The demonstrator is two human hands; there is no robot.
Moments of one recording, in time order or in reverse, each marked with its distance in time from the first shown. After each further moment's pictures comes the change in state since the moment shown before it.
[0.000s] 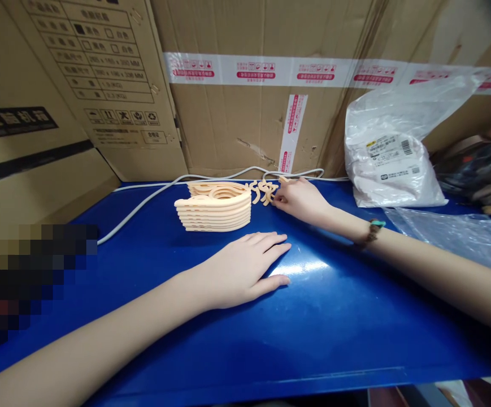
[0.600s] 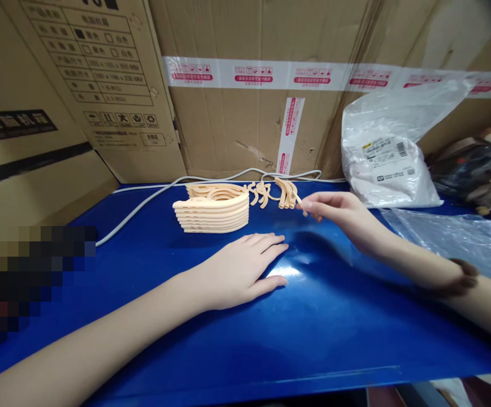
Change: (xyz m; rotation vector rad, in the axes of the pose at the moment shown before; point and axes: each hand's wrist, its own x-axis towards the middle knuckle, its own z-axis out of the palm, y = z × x) left_hand -0.001 0.002 -0.002 0.005 -0.036 -0.035; right_hand -0.075 -0.012 -0.037 1.027 0.137 0.396
